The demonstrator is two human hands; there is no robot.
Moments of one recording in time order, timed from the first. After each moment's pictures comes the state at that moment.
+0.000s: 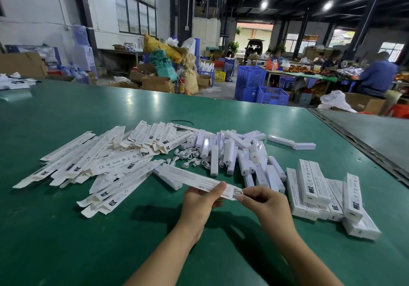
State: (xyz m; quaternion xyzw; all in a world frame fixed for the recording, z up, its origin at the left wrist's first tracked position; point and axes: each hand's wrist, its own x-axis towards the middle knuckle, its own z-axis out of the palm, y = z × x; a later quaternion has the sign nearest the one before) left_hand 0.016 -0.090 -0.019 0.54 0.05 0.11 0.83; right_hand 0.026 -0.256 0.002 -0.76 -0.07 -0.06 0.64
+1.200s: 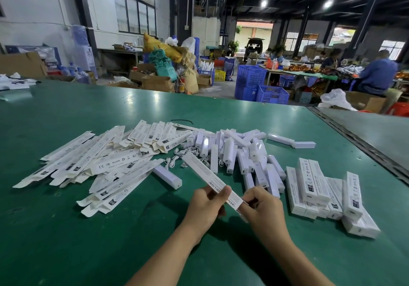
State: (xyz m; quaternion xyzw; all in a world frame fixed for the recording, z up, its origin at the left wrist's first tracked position) left_hand 0.011 -0.092 -0.023 0.67 -0.03 0.05 0.74; right_hand 0.021 -0.247 -0.008 -0.85 -0.10 -0.15 0.49
